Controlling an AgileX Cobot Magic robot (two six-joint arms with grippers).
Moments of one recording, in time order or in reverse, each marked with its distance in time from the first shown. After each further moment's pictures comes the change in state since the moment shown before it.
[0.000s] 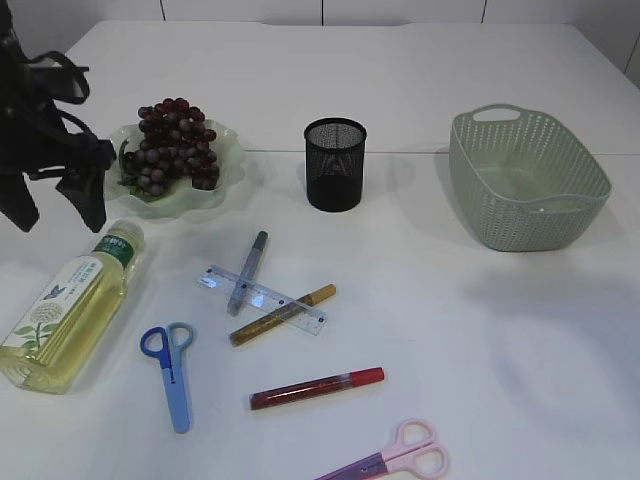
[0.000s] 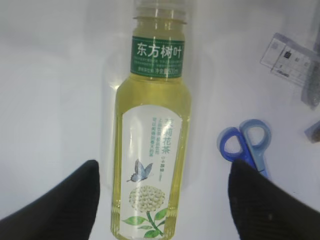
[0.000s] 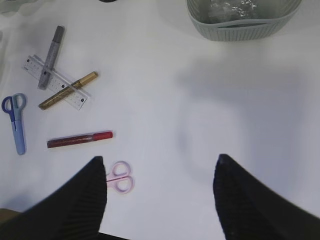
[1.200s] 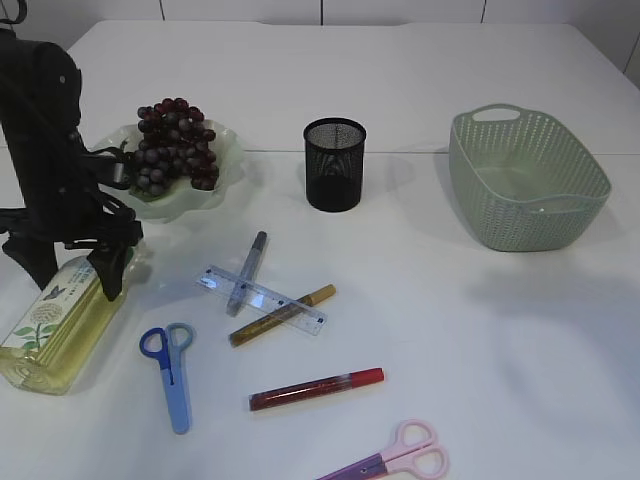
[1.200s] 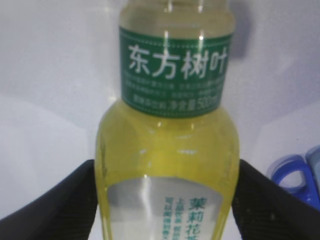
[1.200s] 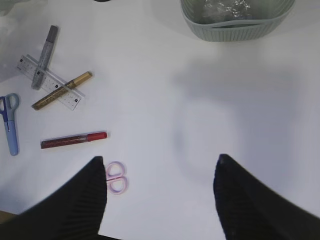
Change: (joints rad) left arm -0.017 0.241 -0.003 0.056 -0.021 0.000; right arm 0.000 0.000 0.000 -0.017 0.000 0.002
